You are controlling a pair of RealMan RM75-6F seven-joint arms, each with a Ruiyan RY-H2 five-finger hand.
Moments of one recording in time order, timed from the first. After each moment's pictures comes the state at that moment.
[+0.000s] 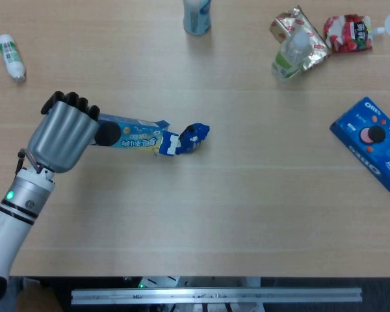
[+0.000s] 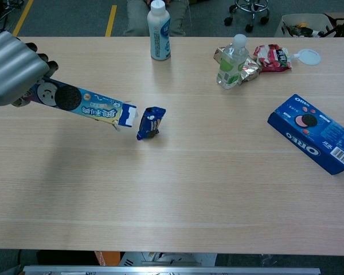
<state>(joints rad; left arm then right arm) -0.52 -1.22 -0.03 -1.81 1.39 1.22 1.14 -0.07 -1.11 0.00 -1.48 -1.60 1.62 0.32</state>
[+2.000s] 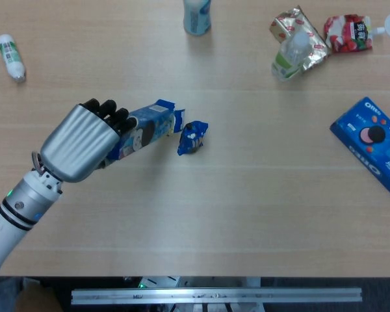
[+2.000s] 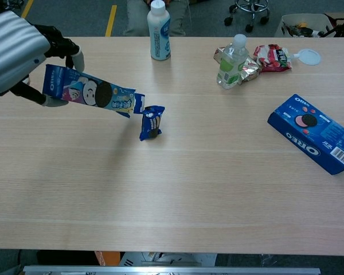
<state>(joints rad) -0.55 -1.18 -0.01 -1.75 1.74 1.31 0.34 -0.09 -1.11 -0.01 -1.47 -1.60 1.64 0.33</state>
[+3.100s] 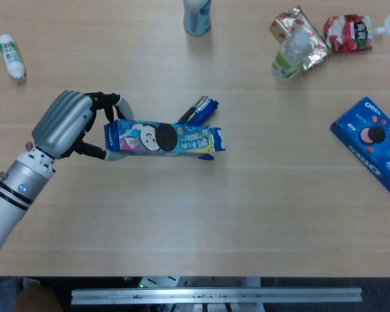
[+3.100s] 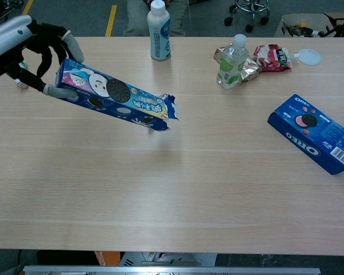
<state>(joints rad) -0.59 -1.17 -0.05 -1.73 1.53 1.17 -0.44 -0.08 -1.10 0.00 -1.49 -1.60 1.62 0.31</state>
